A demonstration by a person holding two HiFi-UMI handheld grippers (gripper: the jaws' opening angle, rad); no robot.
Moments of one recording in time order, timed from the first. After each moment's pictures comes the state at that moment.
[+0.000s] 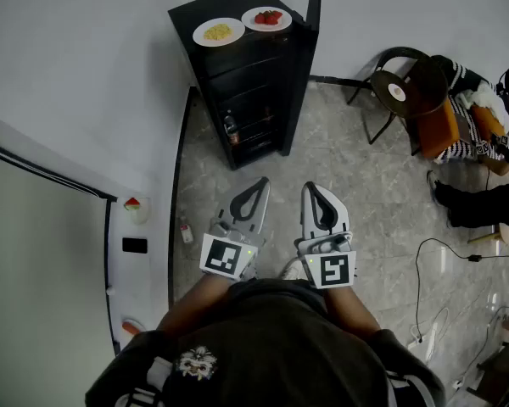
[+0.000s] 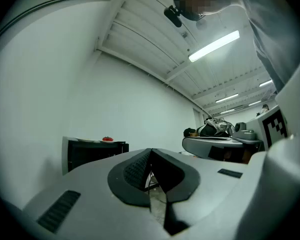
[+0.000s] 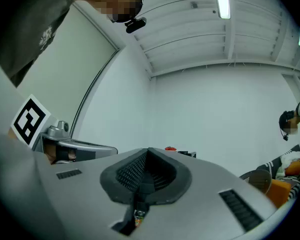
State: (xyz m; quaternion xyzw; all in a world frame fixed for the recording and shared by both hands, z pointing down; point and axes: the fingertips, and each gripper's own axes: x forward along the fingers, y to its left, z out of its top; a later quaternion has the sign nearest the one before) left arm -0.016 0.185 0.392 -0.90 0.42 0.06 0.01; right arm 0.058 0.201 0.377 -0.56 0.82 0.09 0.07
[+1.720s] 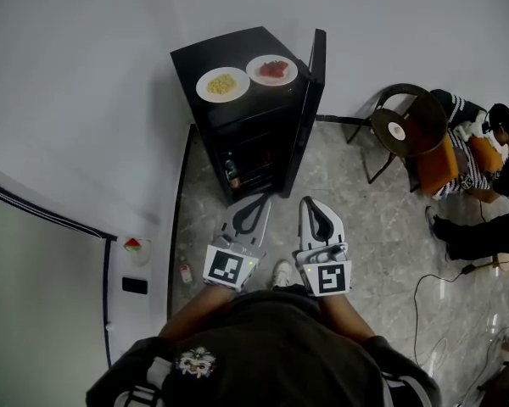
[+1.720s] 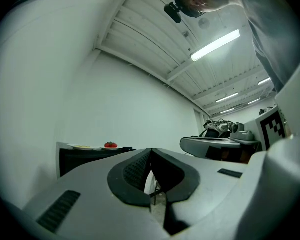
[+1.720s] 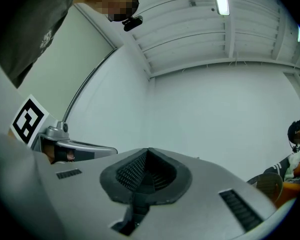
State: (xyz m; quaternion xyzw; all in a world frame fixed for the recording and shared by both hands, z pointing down) left arm -0.020 0.067 0.381 -0.90 0.42 0.07 0.03; right arm 0.051 0.081 0.366 -0.55 0.82 0.11 0.09
